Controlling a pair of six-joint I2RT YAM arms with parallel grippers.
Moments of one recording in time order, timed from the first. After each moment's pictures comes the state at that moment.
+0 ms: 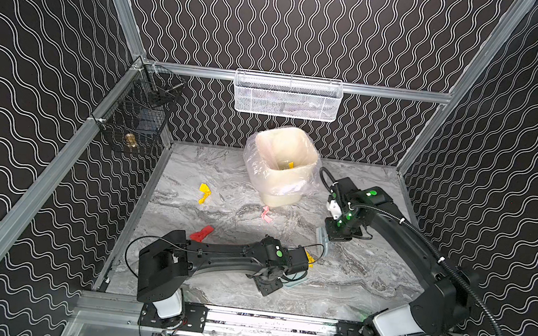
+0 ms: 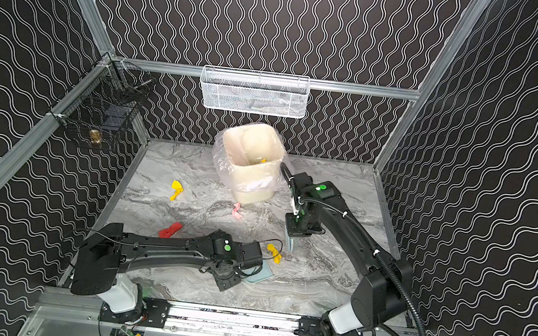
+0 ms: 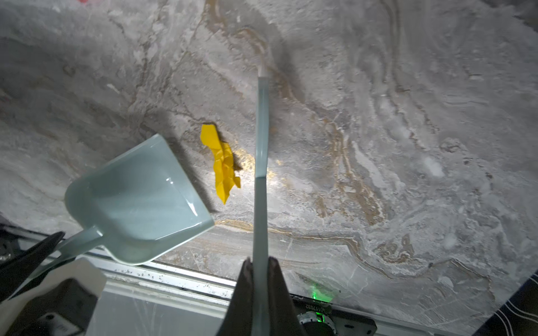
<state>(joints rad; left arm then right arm) -1.23 1.67 1.18 -1.08 -0.15 -0.22 0.51 1.53 1.40 -1.32 -0.04 0.27</state>
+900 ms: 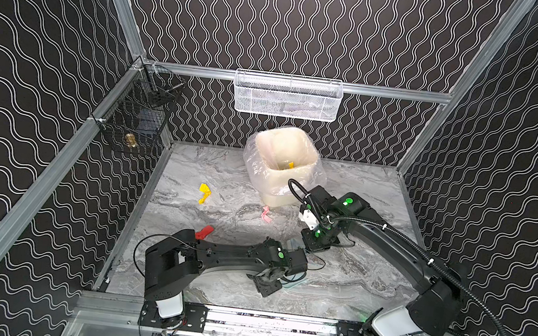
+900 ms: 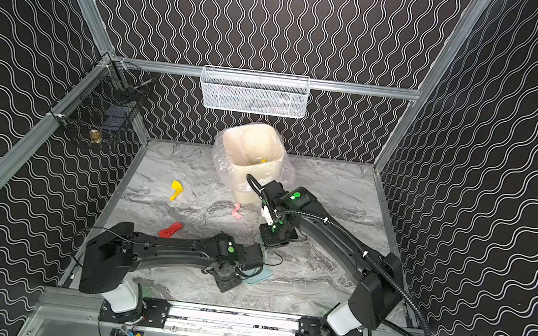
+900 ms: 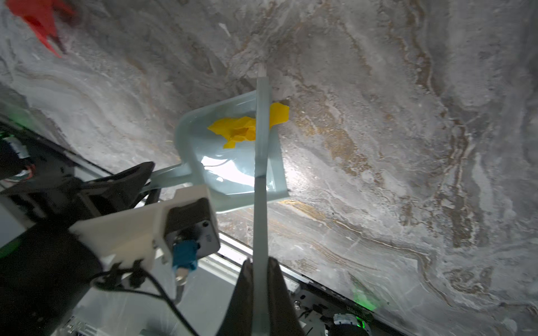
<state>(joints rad) -1.22 1.71 1.15 -1.03 -0.13 -0.23 0.76 1.55 1.43 -1.31 -0.19 0.34</state>
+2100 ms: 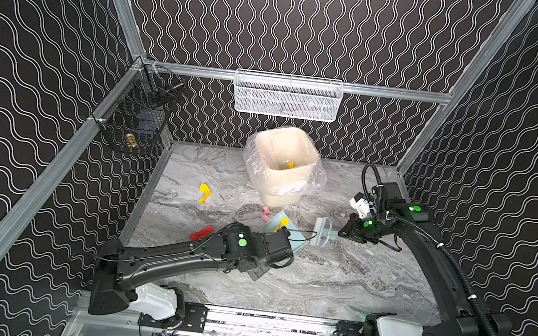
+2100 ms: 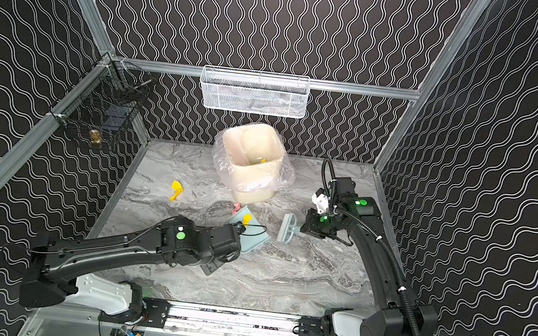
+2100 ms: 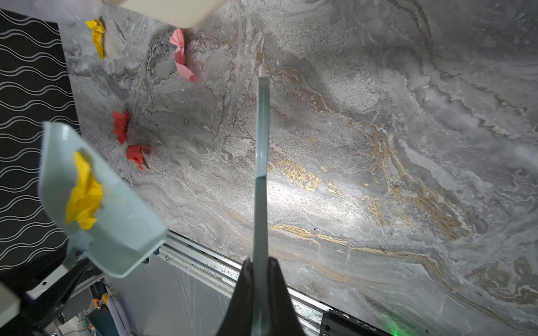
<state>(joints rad) -1.22 1.35 1.32 -1.27 -0.39 -0.36 0.19 1.30 1.25 -1.21 -0.45 0.26</state>
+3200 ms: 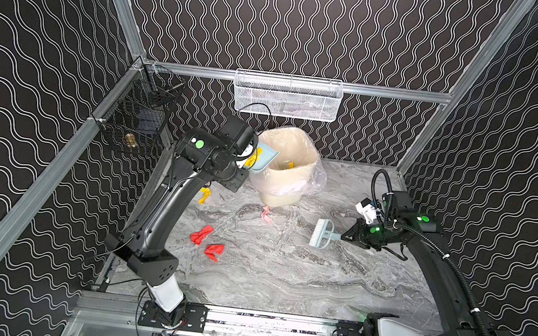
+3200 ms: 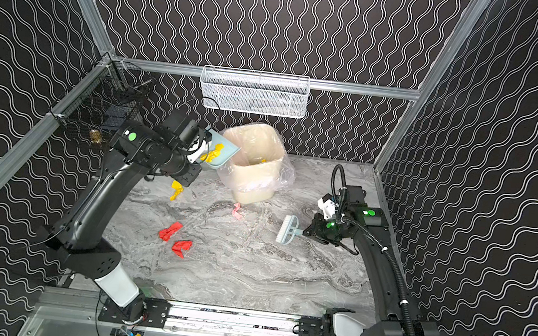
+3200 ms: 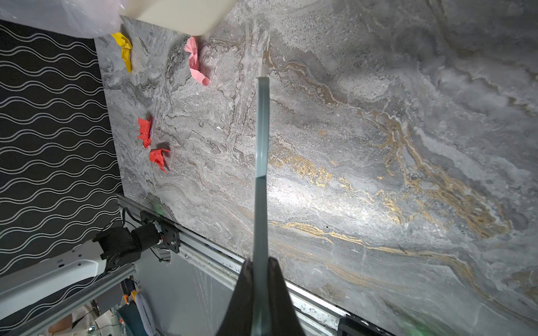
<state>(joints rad) -0.54 1.70 2.24 -1.64 -0.27 0.06 0.10 1.21 1.14 -1.17 -0.56 0.26</state>
